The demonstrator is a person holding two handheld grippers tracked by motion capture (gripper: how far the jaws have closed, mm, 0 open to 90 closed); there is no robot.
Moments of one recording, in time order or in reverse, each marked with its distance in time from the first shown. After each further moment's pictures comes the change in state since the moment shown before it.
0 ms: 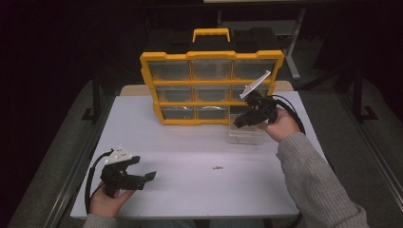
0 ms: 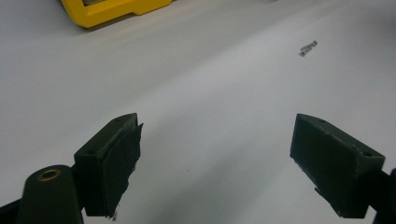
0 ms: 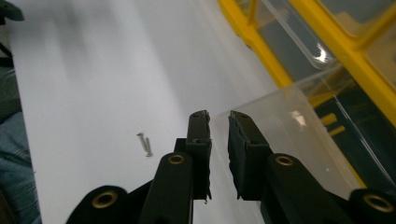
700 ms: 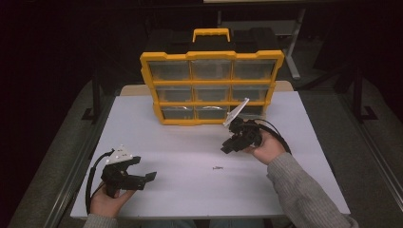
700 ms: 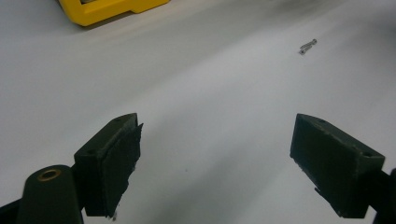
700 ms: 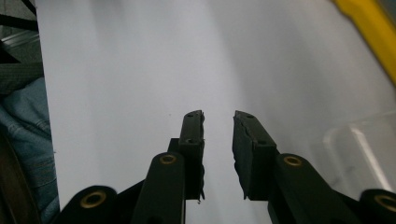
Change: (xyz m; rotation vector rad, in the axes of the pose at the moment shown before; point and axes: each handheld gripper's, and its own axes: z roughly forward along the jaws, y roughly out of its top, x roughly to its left) left arm 0.000 0.000 0.001 0.013 -0.004 0.013; right arm 0.044 -0.017 0.059 0.075 0.103 -0.079
